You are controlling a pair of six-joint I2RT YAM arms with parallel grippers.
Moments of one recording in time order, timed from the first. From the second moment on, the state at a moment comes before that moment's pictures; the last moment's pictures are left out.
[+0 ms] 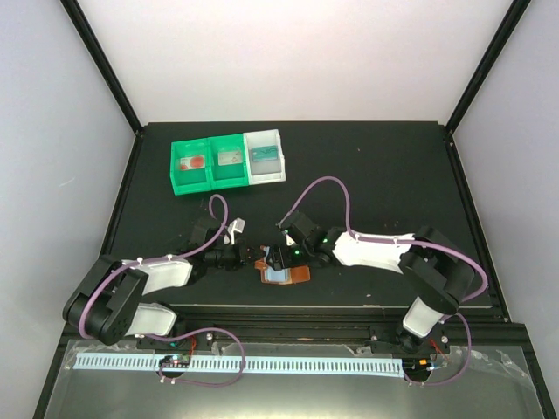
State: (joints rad) left arm -0.42 1.33 0.30 0.34 0.70 -0.86; right arm 0.95 1.65 0.89 -0.19 -0.20 0.68
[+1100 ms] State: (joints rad) left arm -0.42 1.33 0.30 0.34 0.69 -0.87; right arm 0.95 1.68 0.90 -0.23 -0.13 0.67
